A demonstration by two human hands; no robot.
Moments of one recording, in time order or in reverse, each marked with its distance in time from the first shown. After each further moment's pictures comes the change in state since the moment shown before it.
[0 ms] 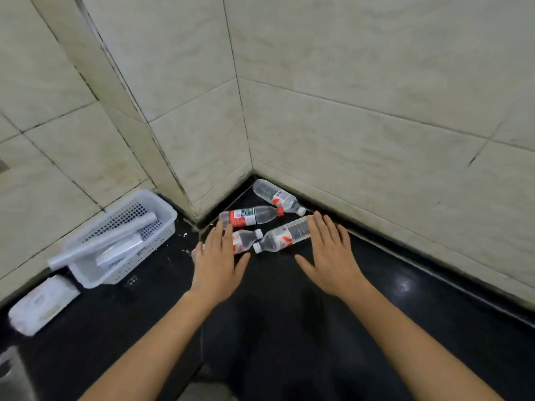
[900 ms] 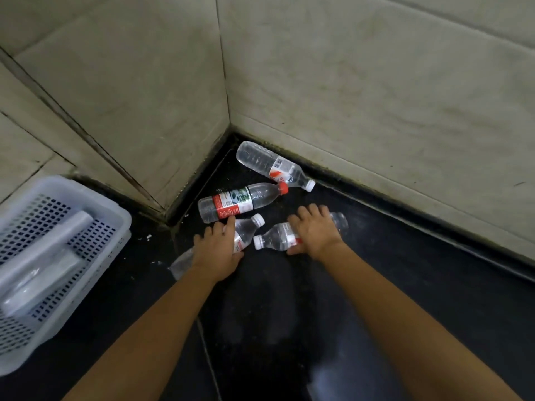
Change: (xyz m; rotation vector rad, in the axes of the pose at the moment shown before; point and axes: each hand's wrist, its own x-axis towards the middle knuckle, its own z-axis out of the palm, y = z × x) left_hand 0.158 -0.095 0.153 0.072 -0.469 0.194; right_hand 0.155 -0.030 0.118 -0.314 -0.523 0.040
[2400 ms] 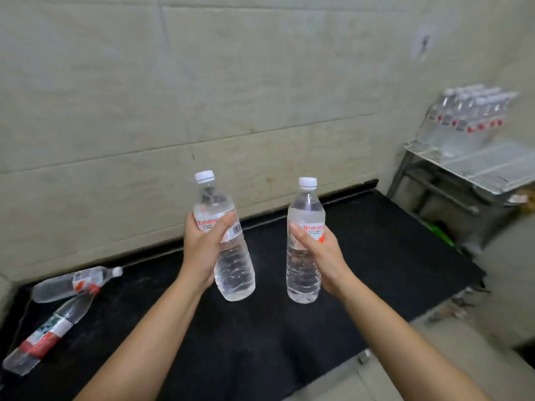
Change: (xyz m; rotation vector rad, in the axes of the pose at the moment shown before) left_hand -0.272 0.358 -0.145 -1.580 -0.193 0.671; right_hand -0.531 0.046 0.006 1.917 1.327 0.715
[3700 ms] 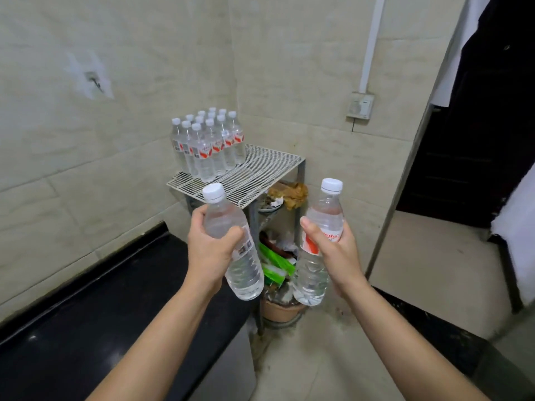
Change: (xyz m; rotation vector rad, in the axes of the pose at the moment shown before) left_hand -0.146 -0.164 0.676 0.042 -0.558 0.170; right_hand -0.054 -0.145 -0.653 -0.137 0.765 -0.349
